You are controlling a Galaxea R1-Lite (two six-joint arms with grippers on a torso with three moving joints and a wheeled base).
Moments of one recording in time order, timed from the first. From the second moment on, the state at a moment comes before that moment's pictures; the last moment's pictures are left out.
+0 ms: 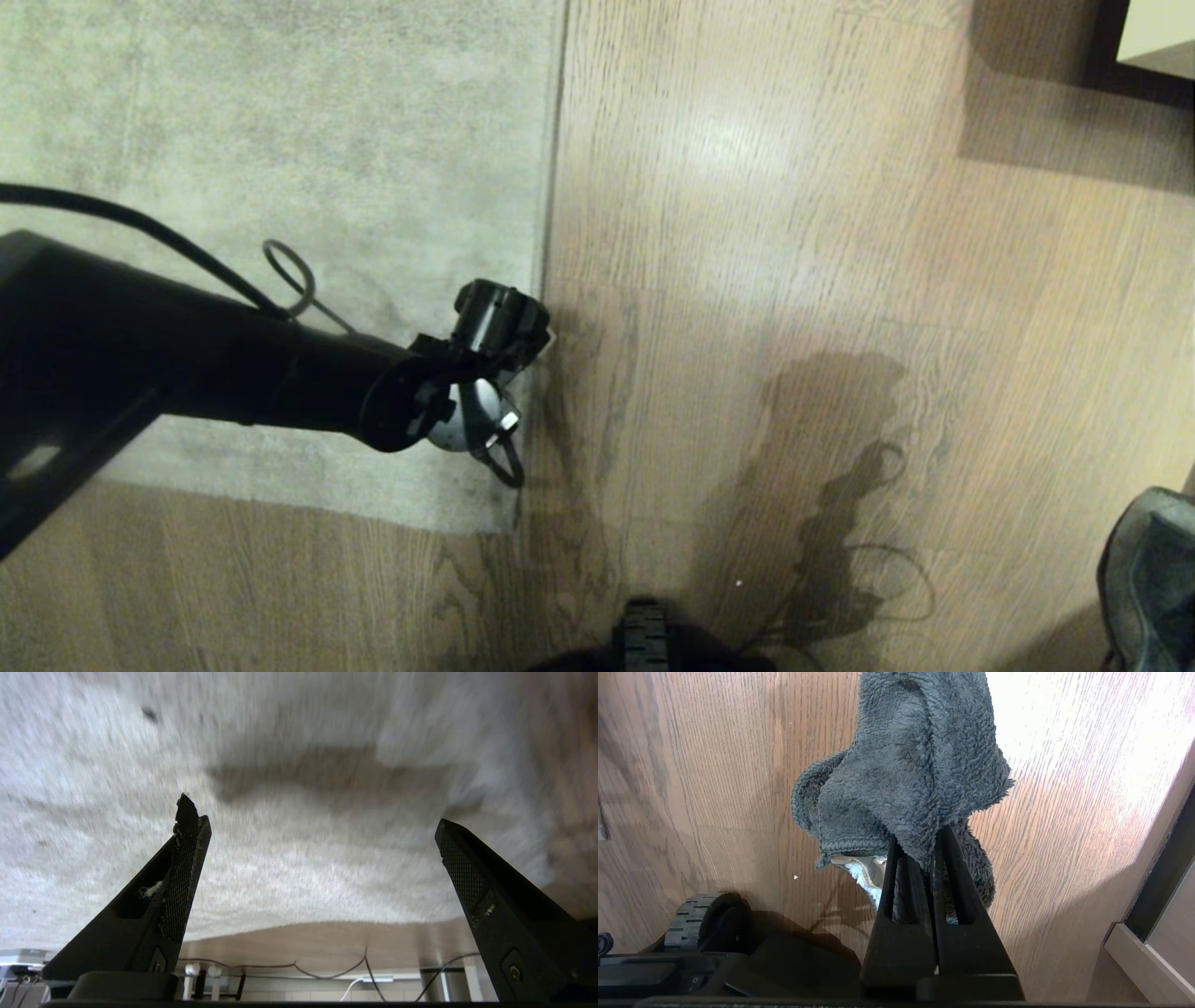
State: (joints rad) left arm -0.56 2.03 -1.23 -0.03 0.70 0.43; right arm 0.00 0.00 0.00 -0.02 -0.02 0.03
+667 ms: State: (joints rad) left arm -0.60 2.03 -1.33 -0.03 0.76 0.43; right arm 0.00 0.00 0.00 -0.02 -0.01 0.03
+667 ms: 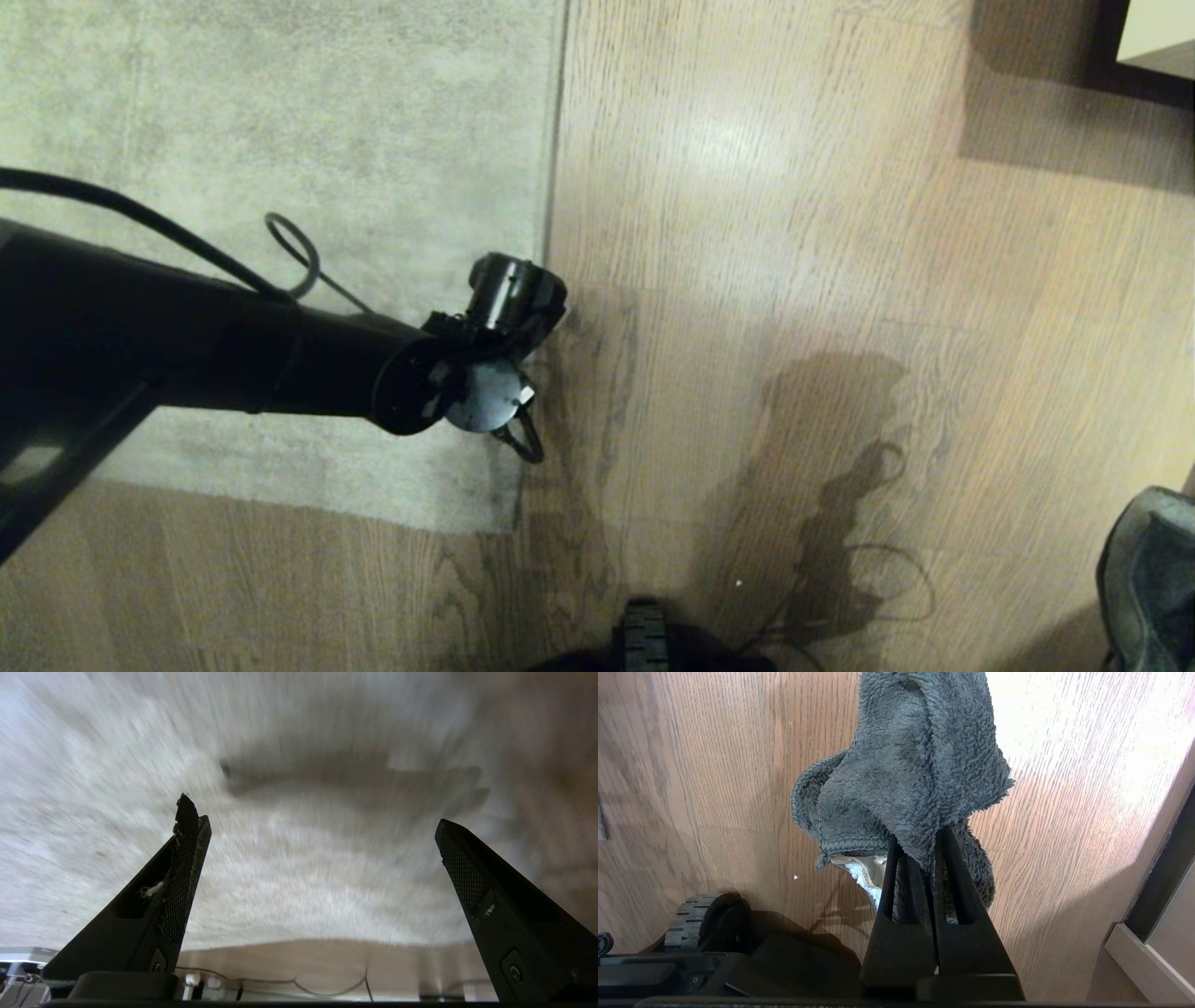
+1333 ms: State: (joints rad) left arm -0.64 2.12 -1.44 -0.03 0.81 0.44; right arm 0.00 0.00 0.00 -0.02 -0.02 0.03
